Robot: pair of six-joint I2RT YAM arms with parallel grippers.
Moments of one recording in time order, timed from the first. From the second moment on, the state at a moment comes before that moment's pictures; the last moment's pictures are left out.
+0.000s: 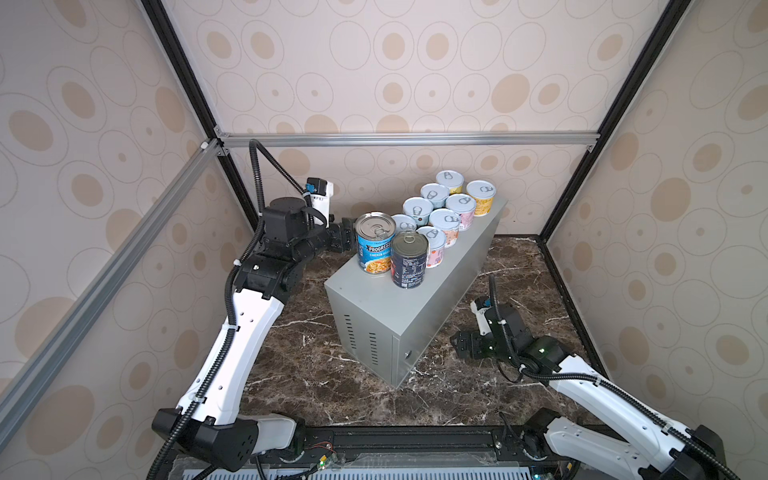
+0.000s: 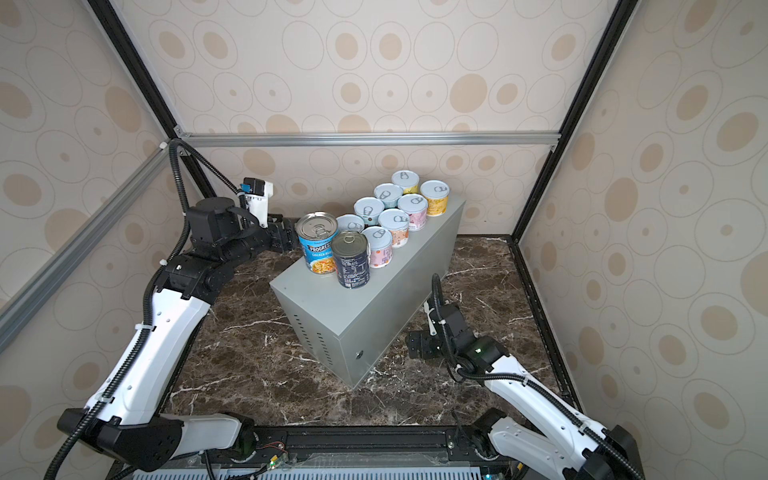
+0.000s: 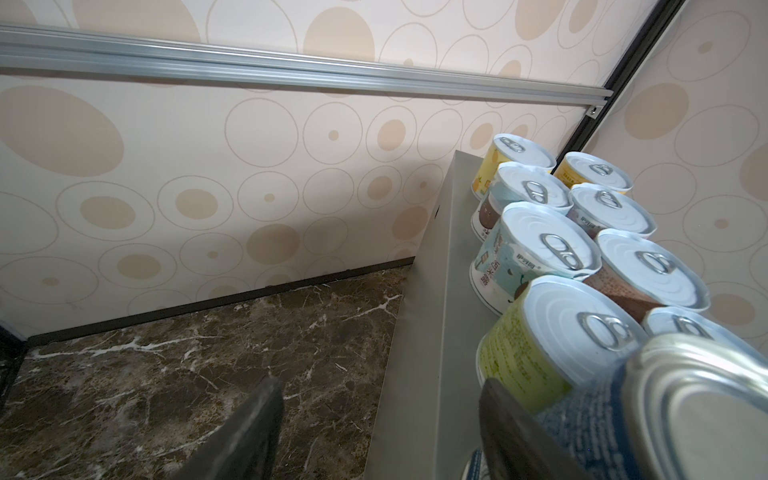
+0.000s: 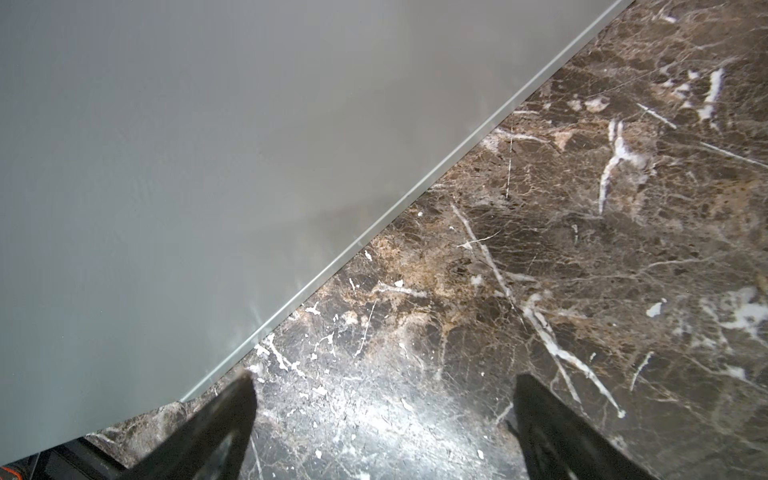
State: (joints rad) left arm -0.29 1.32 1.61 -0.56 0.18 -0.14; right arm 0.59 0.95 0.68 -0.58 0.01 0.42
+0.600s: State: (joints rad) left arm -0.29 1.19 1.58 -0.59 0.04 -0.16; right arm 0.59 0.84 0.73 -0.67 0.08 0.40
